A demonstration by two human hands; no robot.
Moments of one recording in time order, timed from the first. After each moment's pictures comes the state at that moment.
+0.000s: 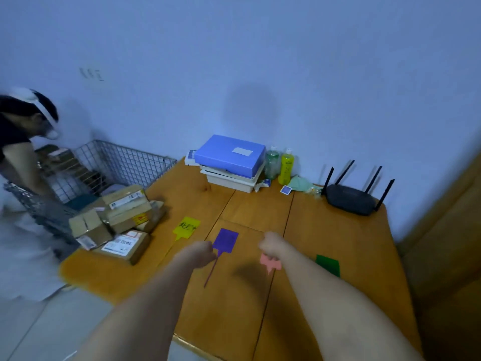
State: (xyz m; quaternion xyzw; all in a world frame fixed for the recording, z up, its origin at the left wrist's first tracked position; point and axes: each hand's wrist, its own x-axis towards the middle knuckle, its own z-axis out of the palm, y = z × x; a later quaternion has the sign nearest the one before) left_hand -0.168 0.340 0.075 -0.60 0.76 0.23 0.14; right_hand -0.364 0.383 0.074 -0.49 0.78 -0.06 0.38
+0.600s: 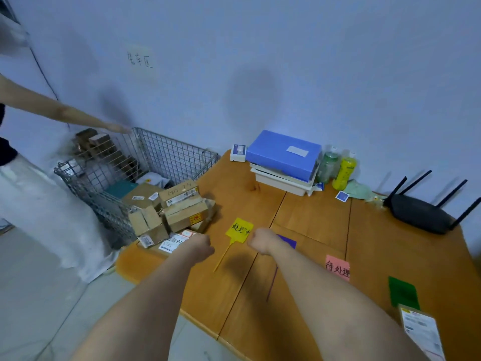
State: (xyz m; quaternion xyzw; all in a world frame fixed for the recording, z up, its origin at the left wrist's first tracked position) left_hand 0.016 0.228 0.060 -0.62 0.73 0.26 0.13; right_hand -0.174 0.252 0.058 -0.58 0.74 -0.01 0.35
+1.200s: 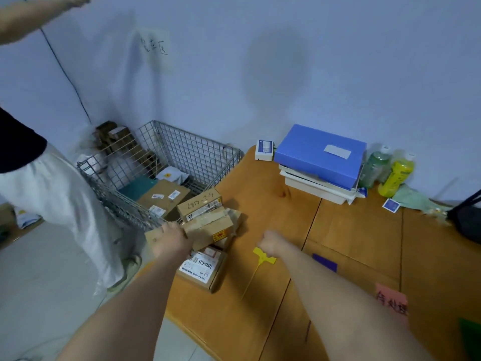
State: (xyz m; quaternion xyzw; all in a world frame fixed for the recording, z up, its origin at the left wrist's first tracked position) left_hand 0.103 0.117 0.040 -0.80 0.60 0.09 0.02; right_hand -0.137 0.124 0.014 -0.59 0.71 0.02 0.39
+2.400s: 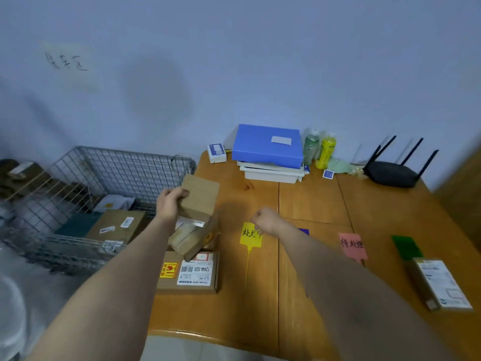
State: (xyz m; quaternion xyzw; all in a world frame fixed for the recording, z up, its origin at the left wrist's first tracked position) left_hand 0.111 0.065 0.118 -0.55 0.48 0.56 -0.40; right_hand -0.101 0.165 0.072 -0.43 0.79 -0.19 0.39
